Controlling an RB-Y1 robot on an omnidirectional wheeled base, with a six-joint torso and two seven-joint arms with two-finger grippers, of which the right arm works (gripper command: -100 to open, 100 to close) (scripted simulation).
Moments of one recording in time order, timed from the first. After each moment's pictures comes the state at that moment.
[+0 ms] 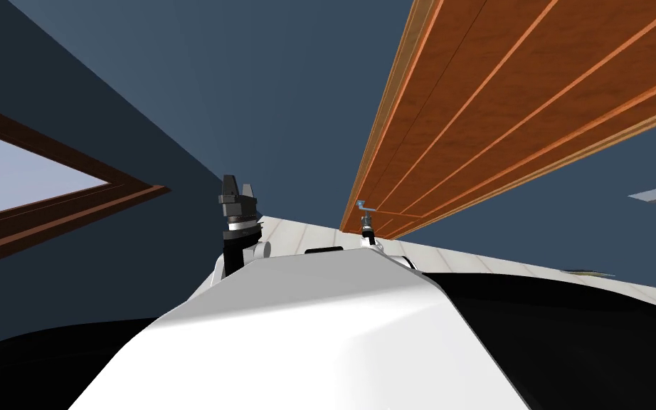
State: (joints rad) arm -0.15 -0.23 -0.17 -0.51 -0.15 -0.87 -0.10
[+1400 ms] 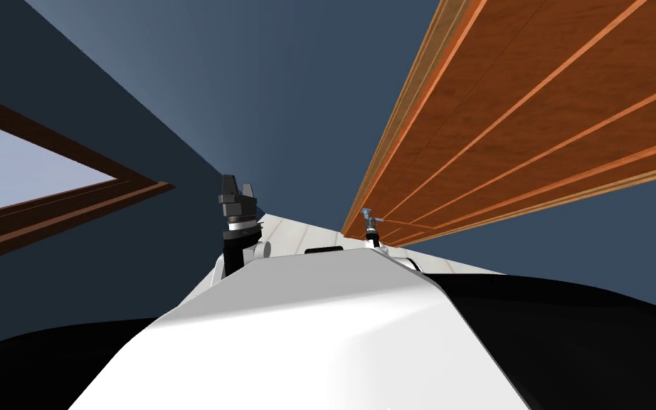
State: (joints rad) arm -0.13 -0.27 -0.18 -0.48 -0.16 -0.91 -0.15
